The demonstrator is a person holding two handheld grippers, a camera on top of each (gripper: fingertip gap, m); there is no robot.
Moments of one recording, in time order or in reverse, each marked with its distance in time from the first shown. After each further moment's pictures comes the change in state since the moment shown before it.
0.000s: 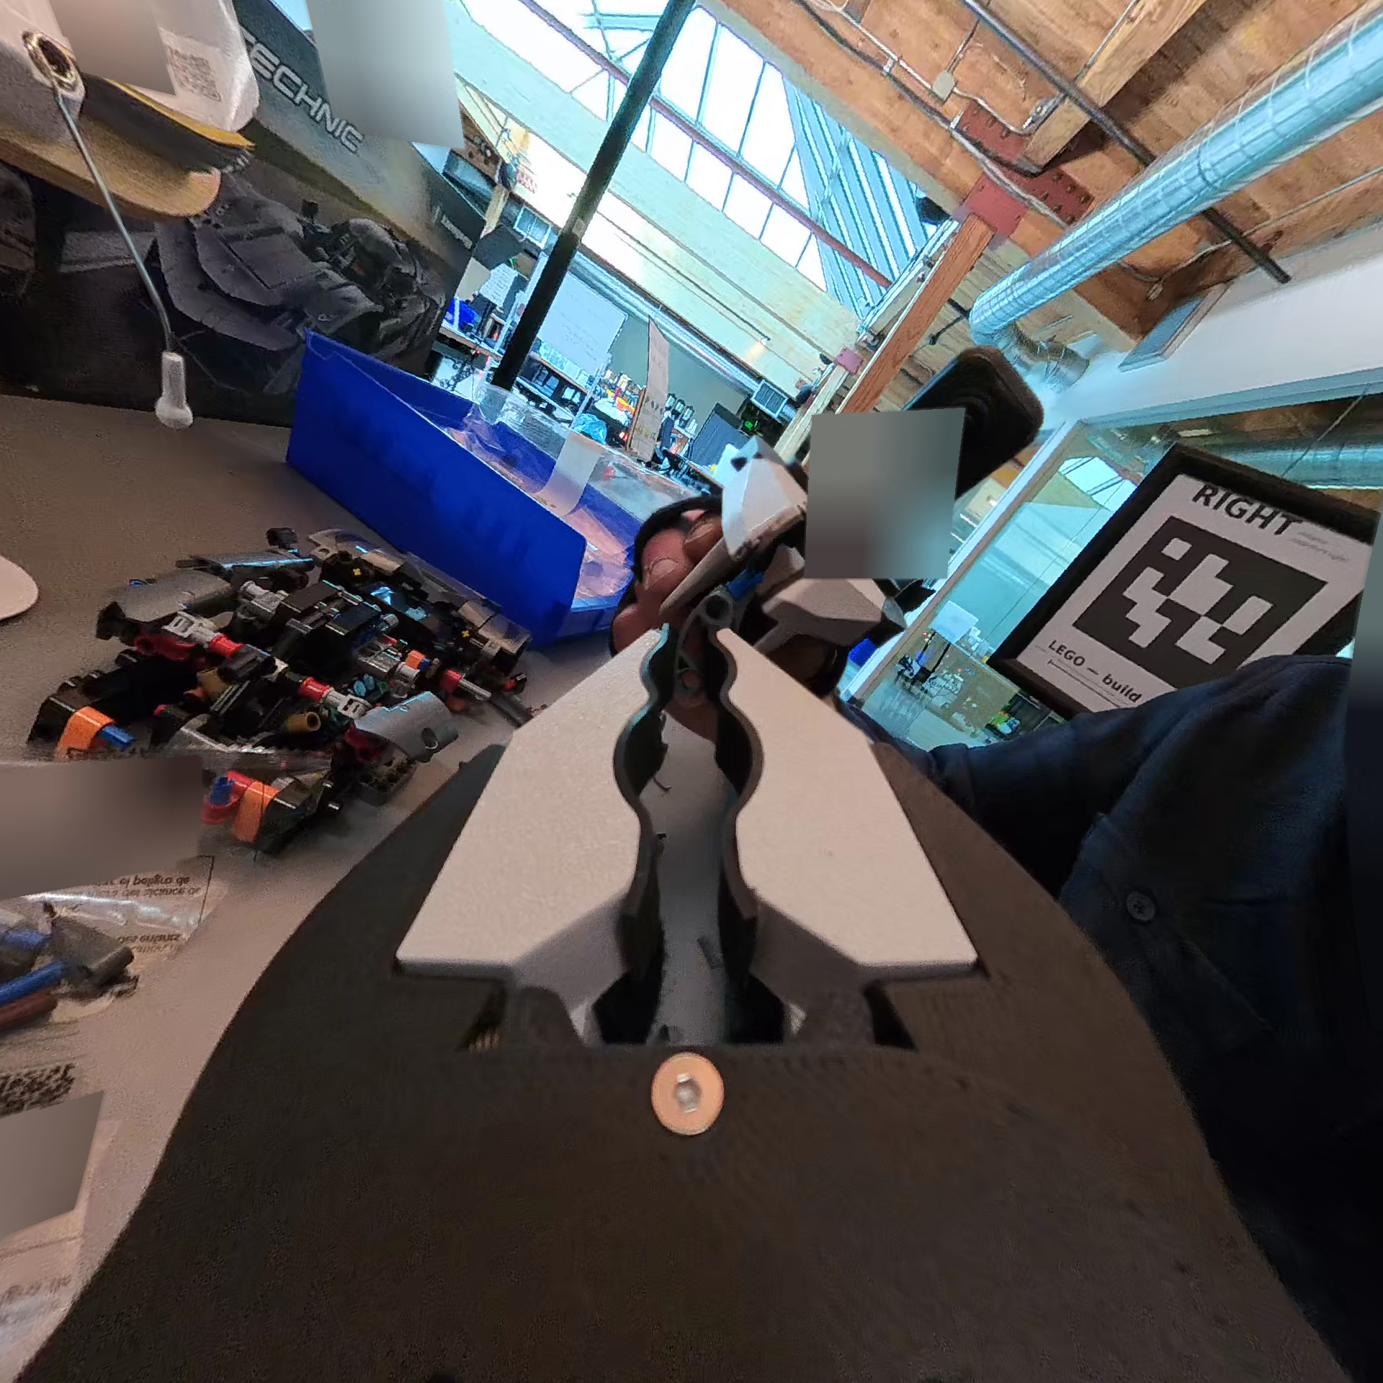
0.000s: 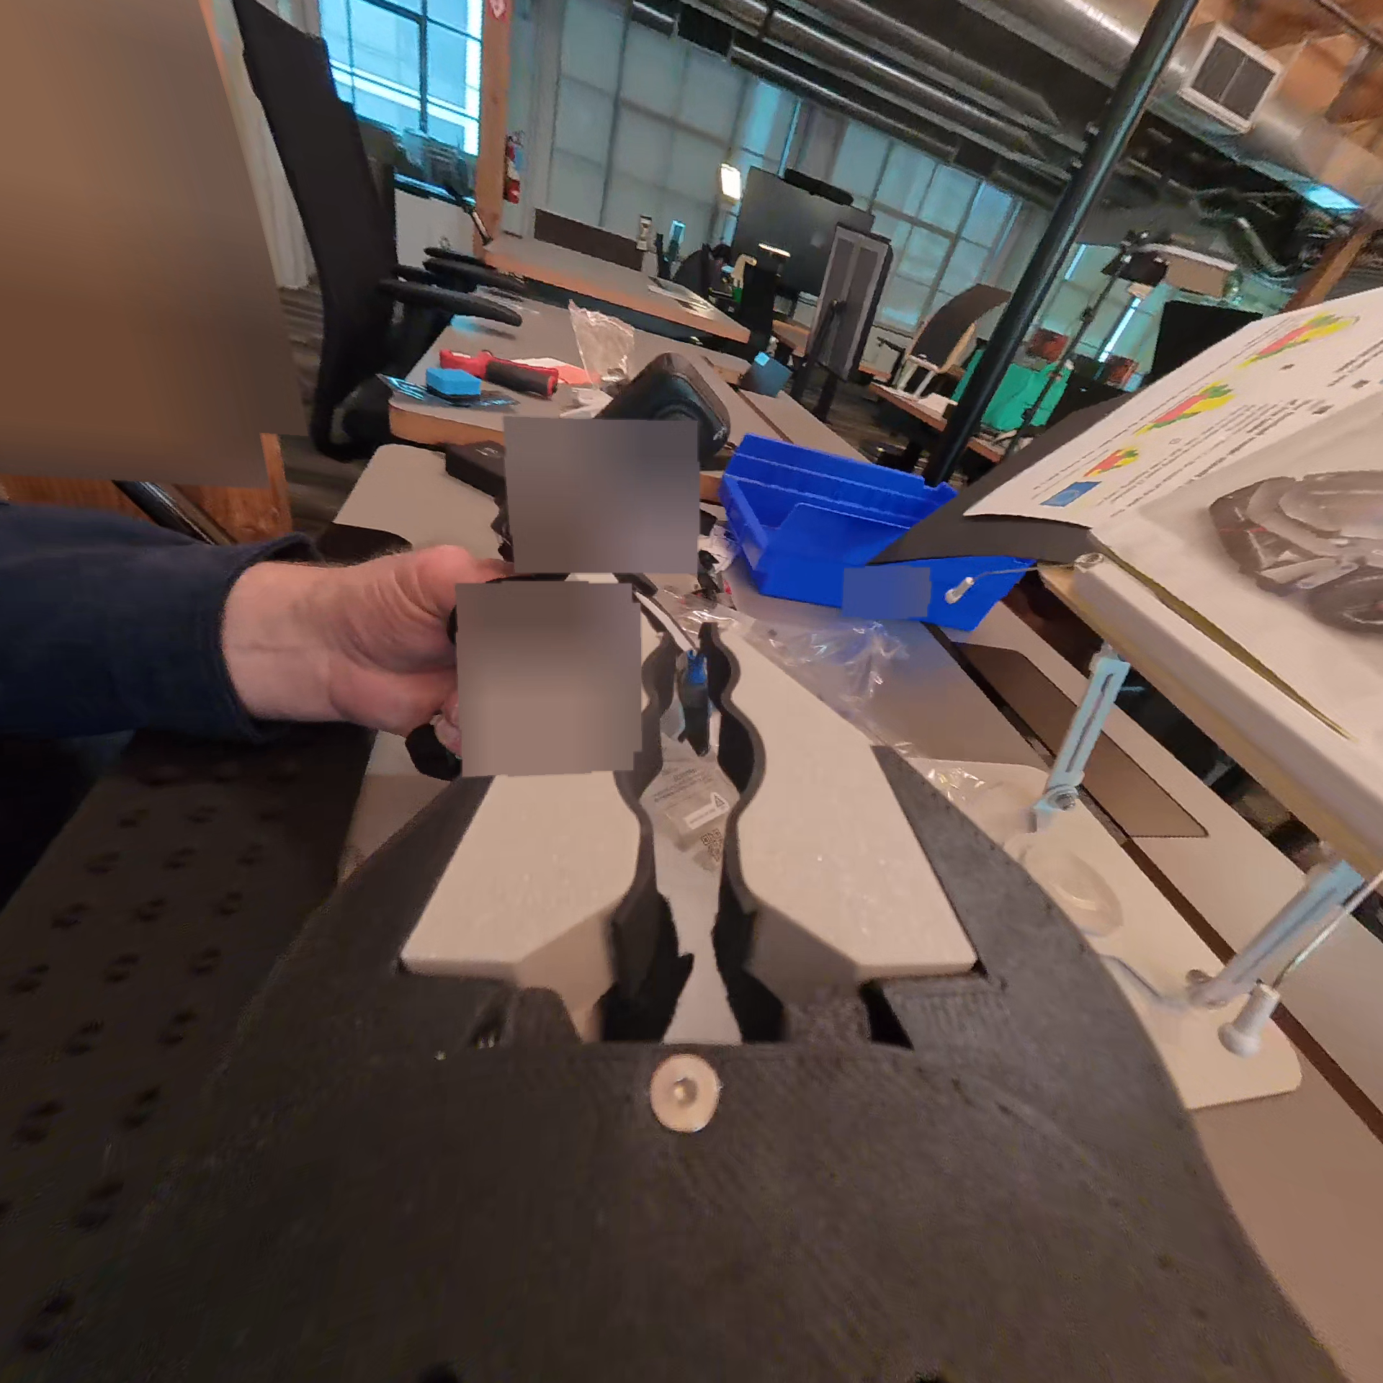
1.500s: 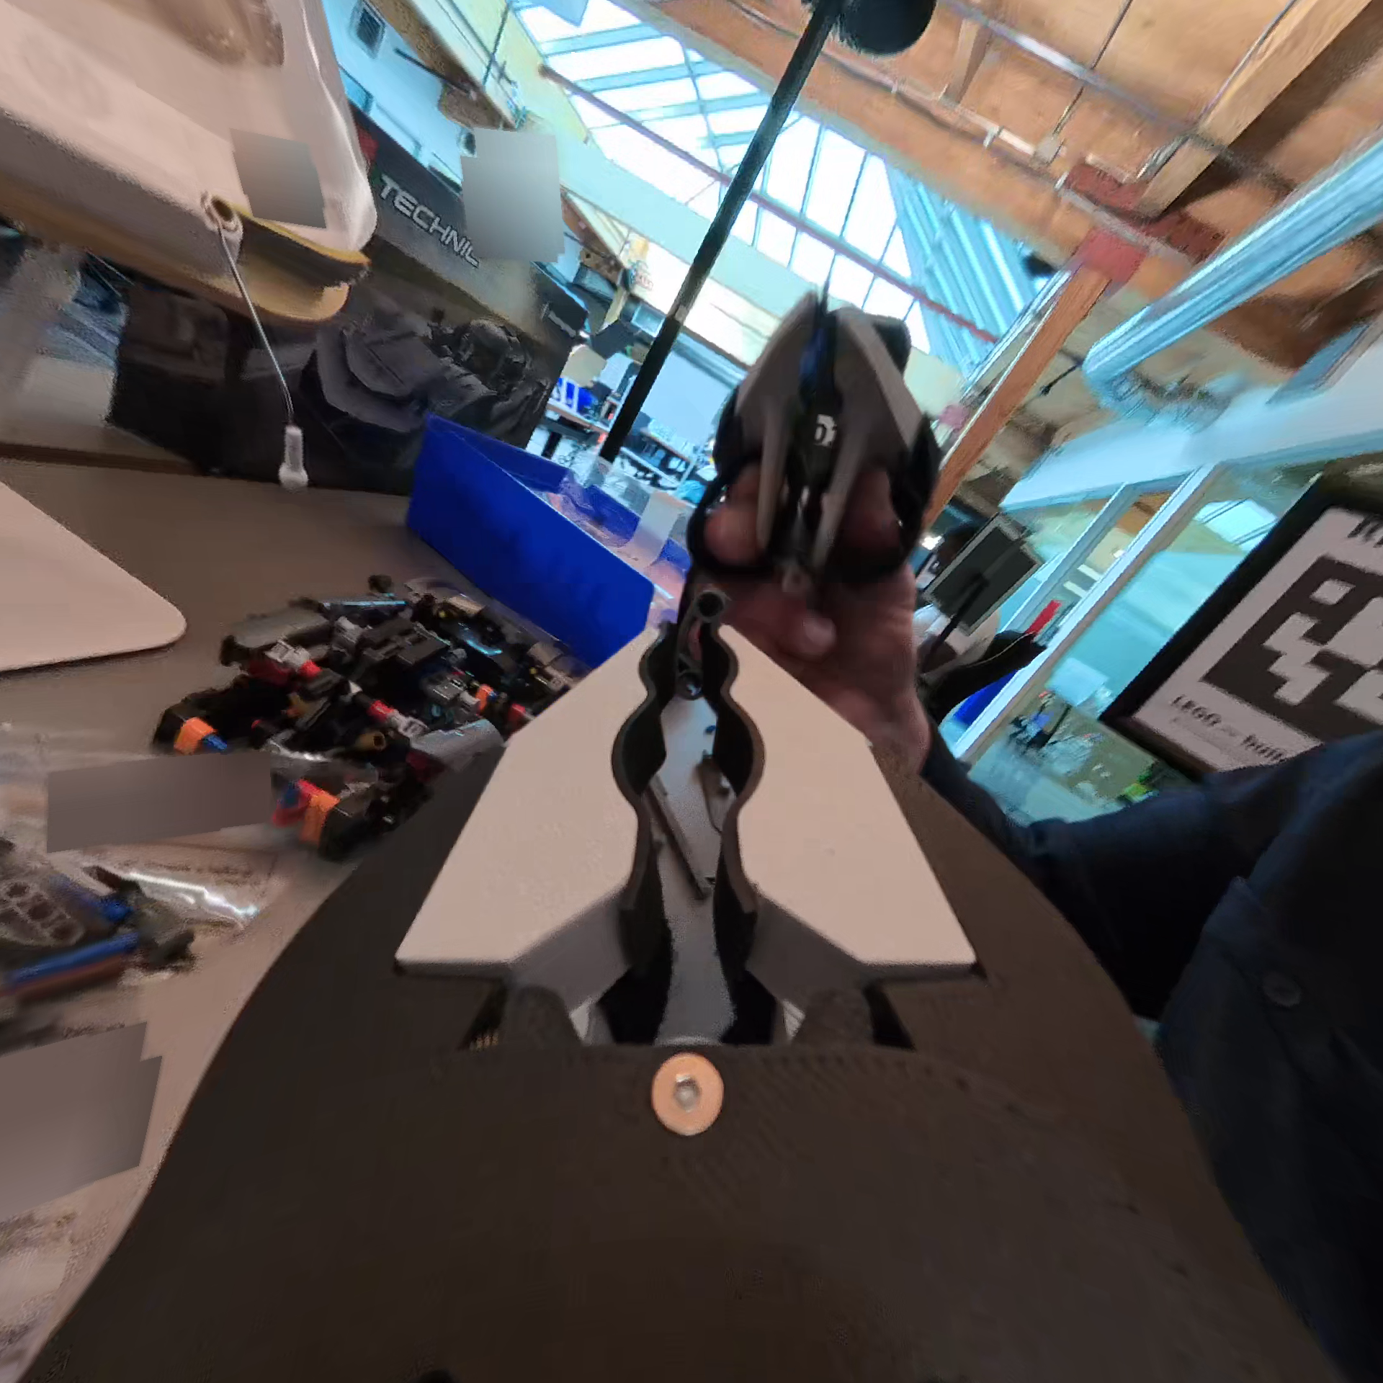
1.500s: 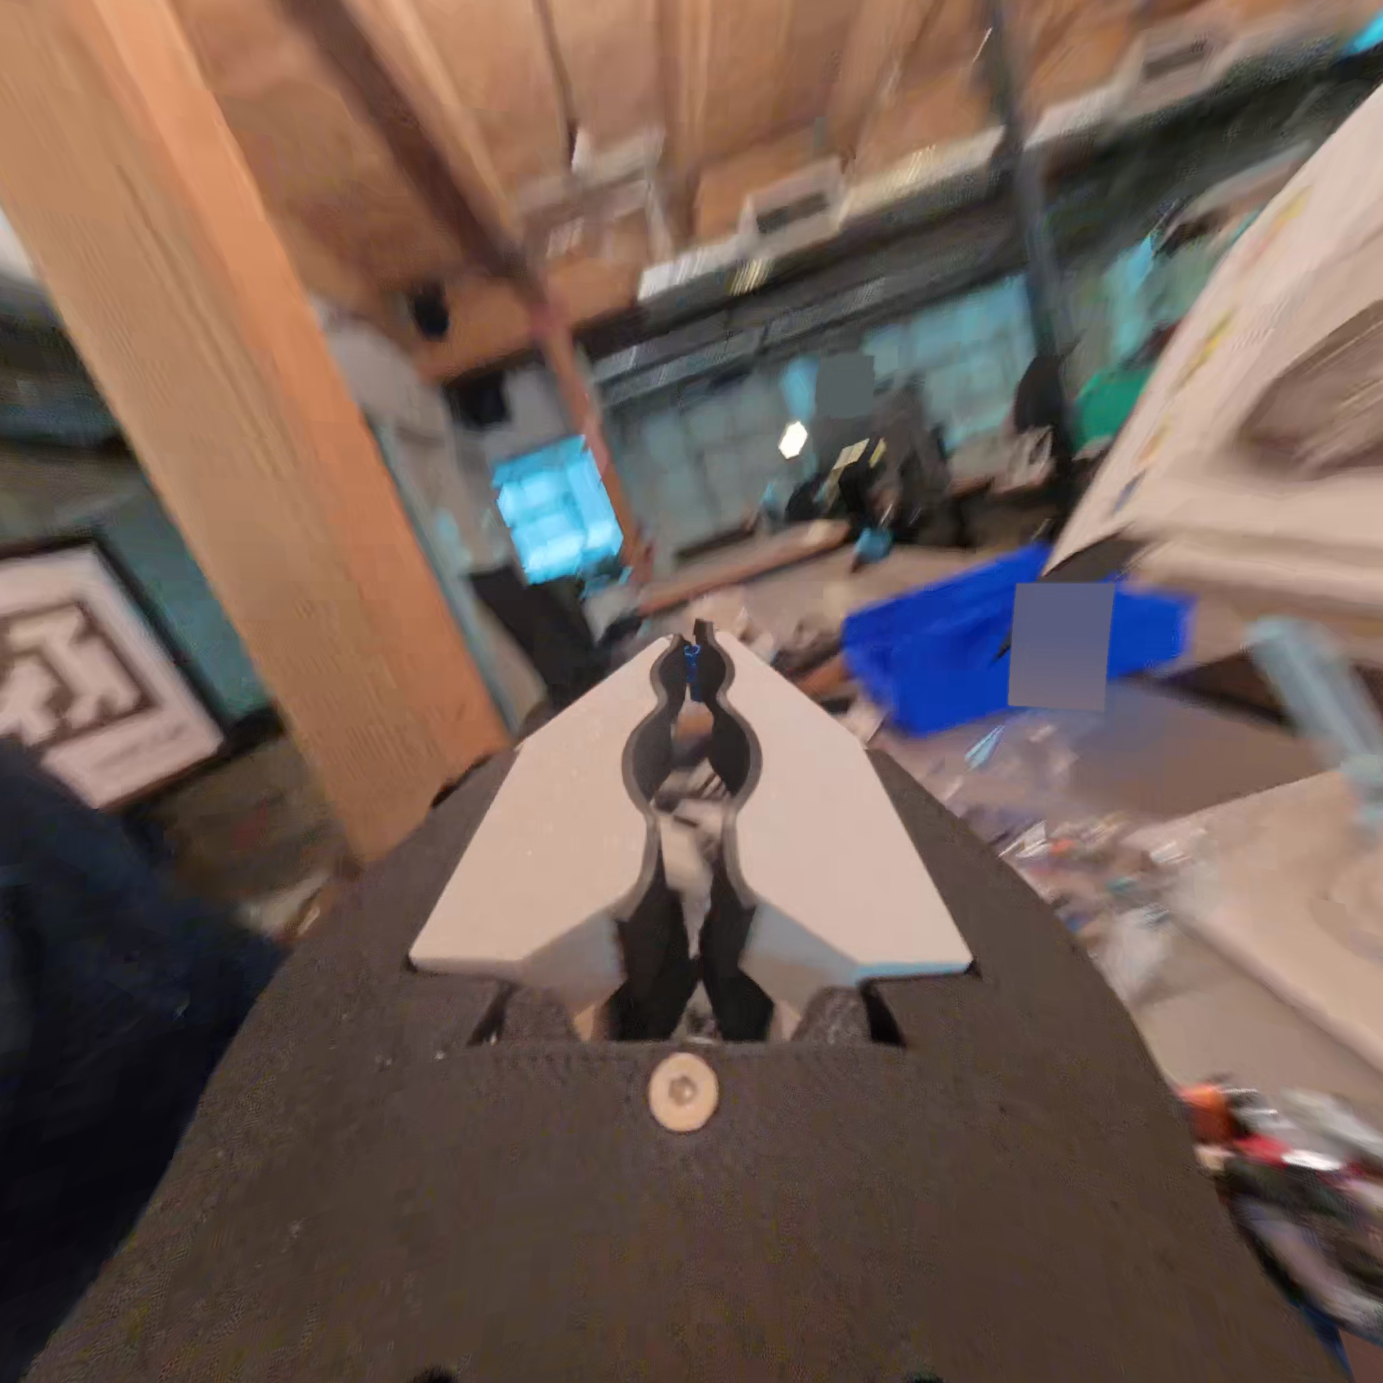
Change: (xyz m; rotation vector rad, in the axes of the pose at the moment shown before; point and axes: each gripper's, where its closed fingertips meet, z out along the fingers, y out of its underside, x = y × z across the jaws) left arm -0.002 -0.006 0.000 0.096 -0.152 0.071; right arm 0.057 -0.055 -0.037 0.374 -0.061 0.606
